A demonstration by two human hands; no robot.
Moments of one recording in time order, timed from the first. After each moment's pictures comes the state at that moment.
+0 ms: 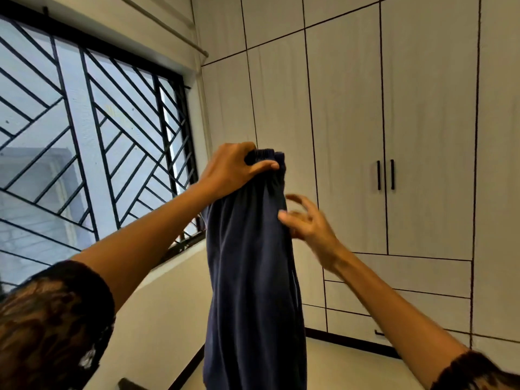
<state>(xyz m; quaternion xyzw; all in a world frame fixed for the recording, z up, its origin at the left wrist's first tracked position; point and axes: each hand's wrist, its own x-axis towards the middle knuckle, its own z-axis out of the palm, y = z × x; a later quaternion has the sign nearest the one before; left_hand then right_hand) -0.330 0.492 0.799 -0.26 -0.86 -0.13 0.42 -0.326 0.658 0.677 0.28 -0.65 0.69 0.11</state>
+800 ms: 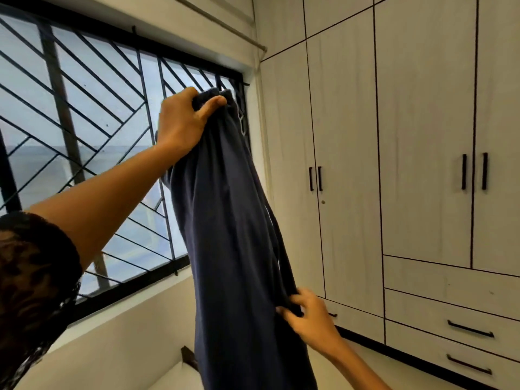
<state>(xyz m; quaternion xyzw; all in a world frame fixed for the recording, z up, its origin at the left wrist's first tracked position) -0.290 0.380 0.863 -0.03 -0.79 -0.15 0.60 -0.334 0.575 0.538 0.29 -0.80 0.52 0.08</state>
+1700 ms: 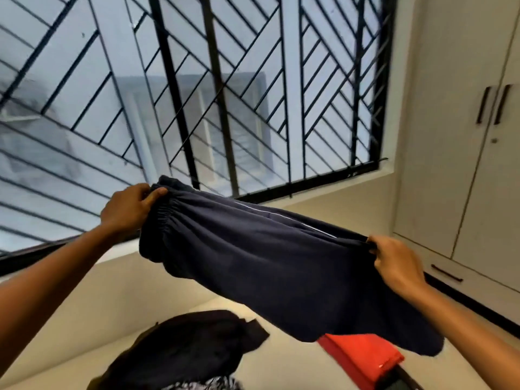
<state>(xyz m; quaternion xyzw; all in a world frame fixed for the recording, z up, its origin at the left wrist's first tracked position) -0.023 0.106 0.624 0.40 -0.85 -0.06 0.34 -0.322 0.434 0.486 0.31 -0.90 0.26 0.15</state>
